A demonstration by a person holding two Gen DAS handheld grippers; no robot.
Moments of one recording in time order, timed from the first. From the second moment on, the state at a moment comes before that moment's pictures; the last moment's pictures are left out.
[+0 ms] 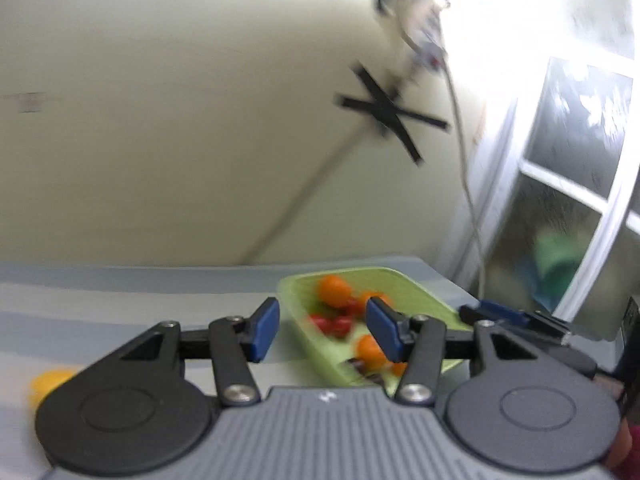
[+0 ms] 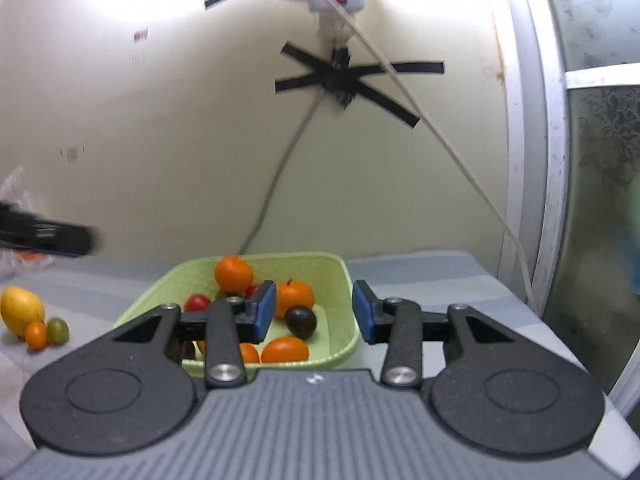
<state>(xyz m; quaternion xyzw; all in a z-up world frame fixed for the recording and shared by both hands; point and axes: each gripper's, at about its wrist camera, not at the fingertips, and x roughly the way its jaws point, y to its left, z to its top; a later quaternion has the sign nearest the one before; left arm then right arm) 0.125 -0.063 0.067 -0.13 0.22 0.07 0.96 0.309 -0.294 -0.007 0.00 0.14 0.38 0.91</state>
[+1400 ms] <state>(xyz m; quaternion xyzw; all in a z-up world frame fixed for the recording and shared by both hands) 0.065 -0.047 -0.008 -0.10 0.30 0.08 0.95 0.234 -0.148 -0.014 -0.02 0.33 0.58 0.74</state>
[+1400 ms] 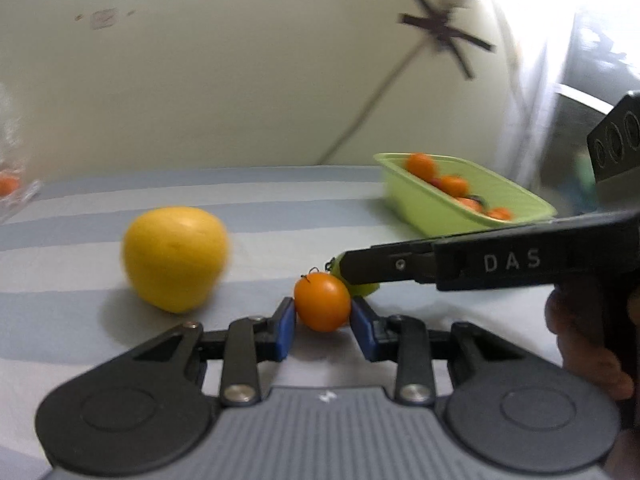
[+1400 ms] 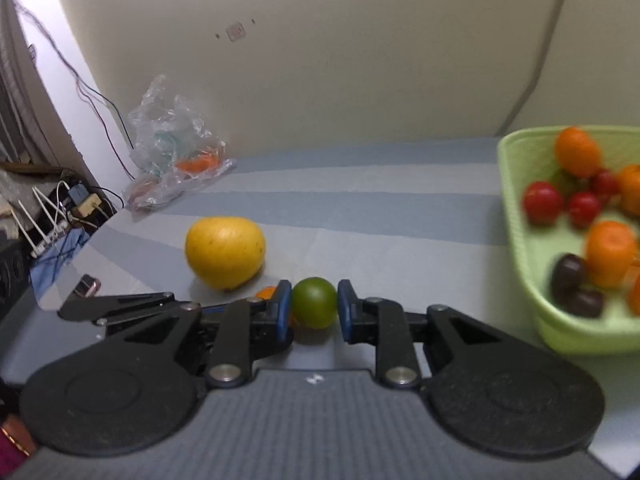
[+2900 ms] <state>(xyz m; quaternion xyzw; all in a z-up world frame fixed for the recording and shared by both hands) 0.159 -0.094 0.059 -0.14 0.26 0.09 0.95 0.338 -0.304 -0.003 0.14 0.19 0.35 0.91</state>
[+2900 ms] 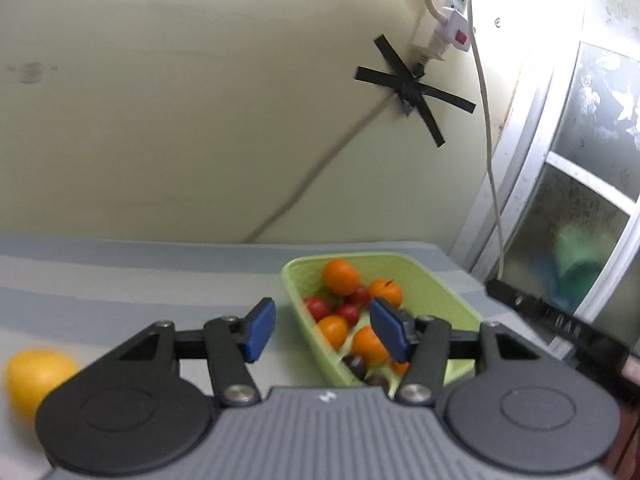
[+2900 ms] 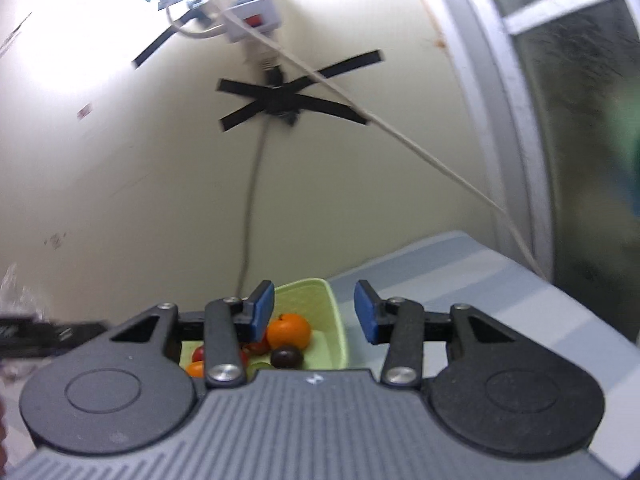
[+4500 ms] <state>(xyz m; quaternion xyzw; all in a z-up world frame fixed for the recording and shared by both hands) 0.023 0.045 0.036 -0.20 0.25 0.23 0.92 0.172 -0.082 -0.005 -0.09 0.26 0.55 0.79</state>
